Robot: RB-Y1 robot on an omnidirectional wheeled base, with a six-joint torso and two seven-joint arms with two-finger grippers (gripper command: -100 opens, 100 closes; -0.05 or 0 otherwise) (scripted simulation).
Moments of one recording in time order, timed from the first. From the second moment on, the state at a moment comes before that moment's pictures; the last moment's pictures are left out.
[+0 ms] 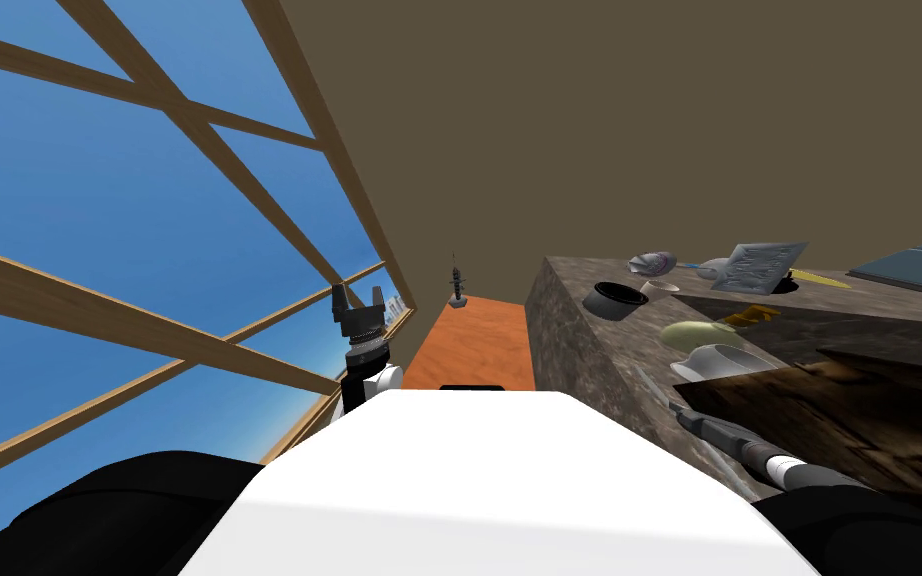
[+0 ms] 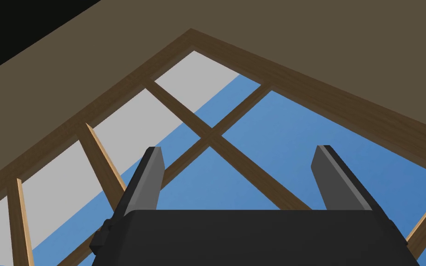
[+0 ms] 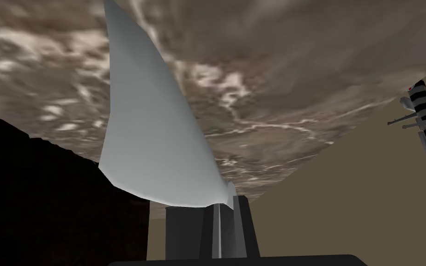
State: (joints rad) left arm 0.49 0.02 0.01 -2.27 0.11 -0.65 0.05; right arm 1.00 -1.08 -0.19 -1.42 0.23 -0.35 0.13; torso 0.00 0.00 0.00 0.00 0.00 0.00
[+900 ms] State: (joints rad) left arm 0.49 0.02 0.01 -2.27 0.11 -0.65 0.05; right arm 1.06 -1.29 -0.34 -1.37 0.22 -0.43 0.04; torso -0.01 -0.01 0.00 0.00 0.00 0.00
